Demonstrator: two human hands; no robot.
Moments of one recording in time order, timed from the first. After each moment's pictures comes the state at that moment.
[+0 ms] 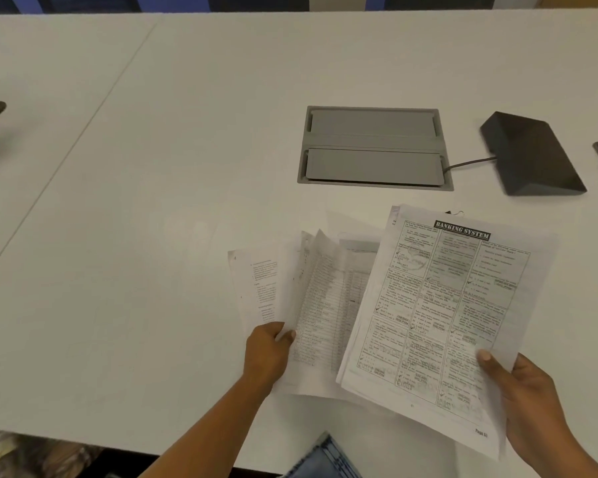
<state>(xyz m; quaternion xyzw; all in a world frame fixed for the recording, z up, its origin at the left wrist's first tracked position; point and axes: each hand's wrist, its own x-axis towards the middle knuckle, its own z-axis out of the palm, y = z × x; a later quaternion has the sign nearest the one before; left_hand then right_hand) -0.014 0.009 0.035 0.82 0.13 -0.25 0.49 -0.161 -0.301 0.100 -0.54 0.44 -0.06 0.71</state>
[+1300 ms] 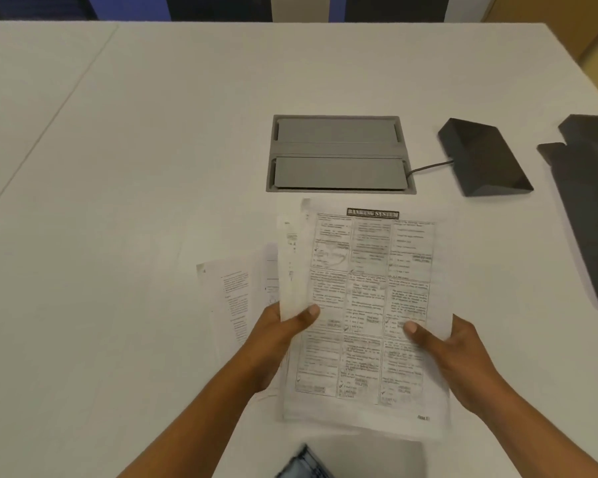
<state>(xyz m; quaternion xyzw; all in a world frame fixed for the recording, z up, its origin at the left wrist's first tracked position) 0.001 -0.047 0.138 0.62 0.04 -0.40 0.68 -0.112 -0.284 0.140 -0.62 0.30 0.00 0.73</state>
